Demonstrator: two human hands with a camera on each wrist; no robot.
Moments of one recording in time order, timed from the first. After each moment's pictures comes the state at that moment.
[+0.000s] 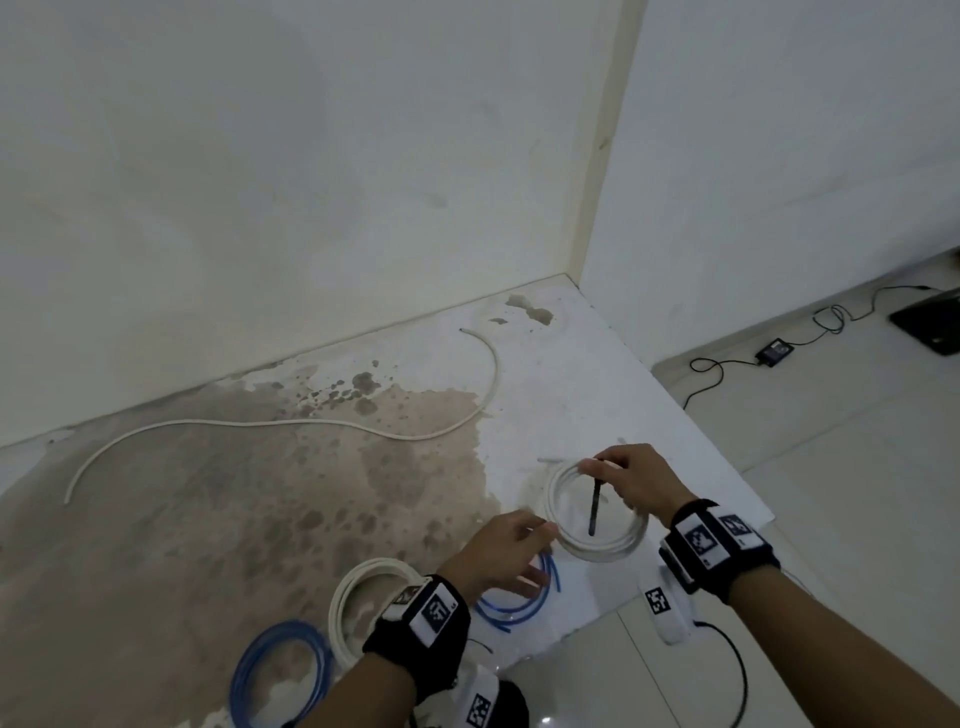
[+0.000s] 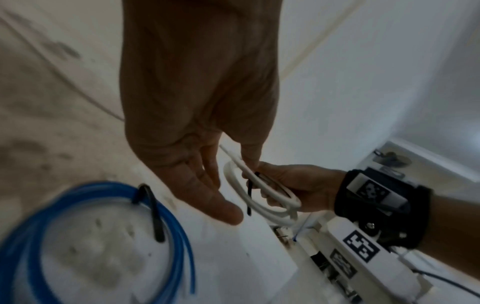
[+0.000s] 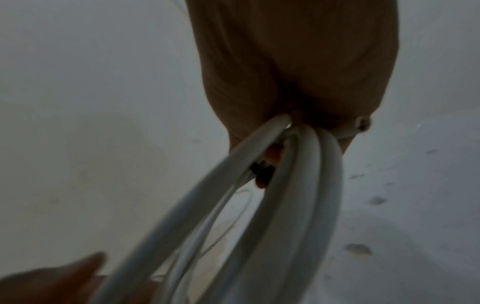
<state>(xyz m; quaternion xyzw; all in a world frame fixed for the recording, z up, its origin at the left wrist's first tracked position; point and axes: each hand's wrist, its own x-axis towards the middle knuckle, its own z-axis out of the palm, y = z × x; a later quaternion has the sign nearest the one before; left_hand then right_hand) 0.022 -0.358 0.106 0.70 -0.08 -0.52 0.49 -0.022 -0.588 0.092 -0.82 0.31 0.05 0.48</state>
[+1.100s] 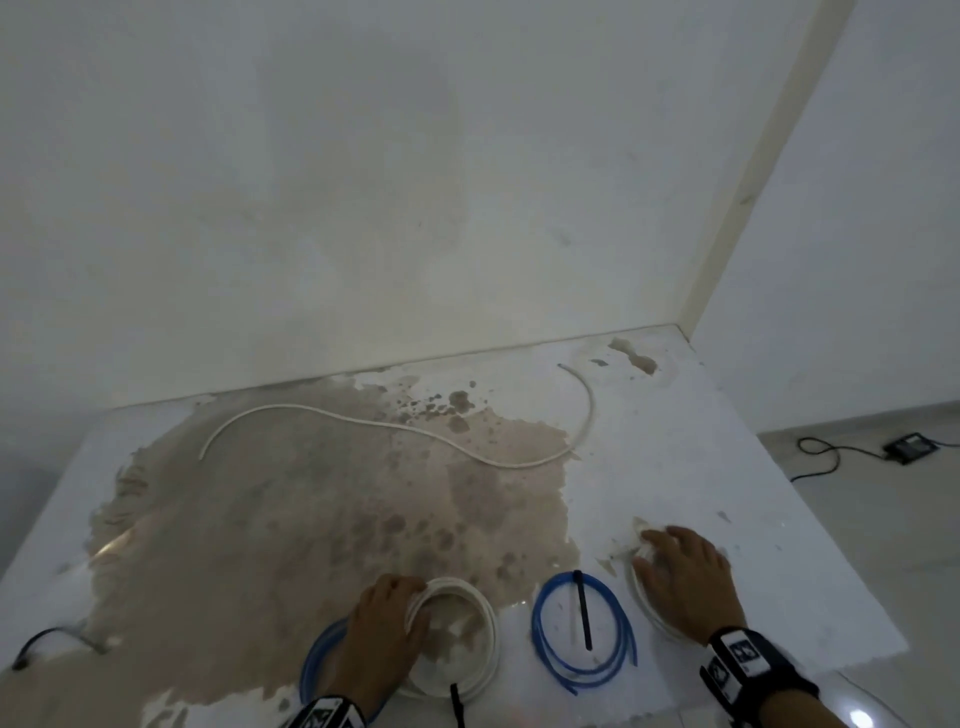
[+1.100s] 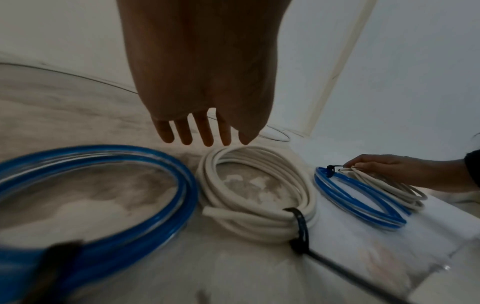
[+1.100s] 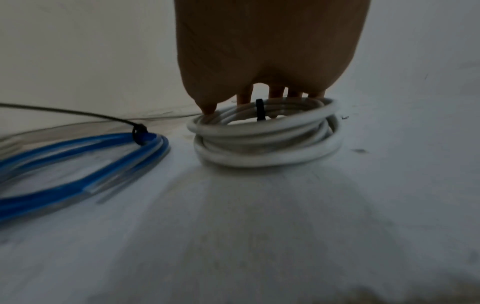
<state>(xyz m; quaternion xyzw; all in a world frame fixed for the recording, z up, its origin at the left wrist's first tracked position) 0.044 -0.155 0.038 0.95 -0.12 -0.21 0.20 -0.026 -0.545 0.011 -0.96 0.21 0.01 0.18</state>
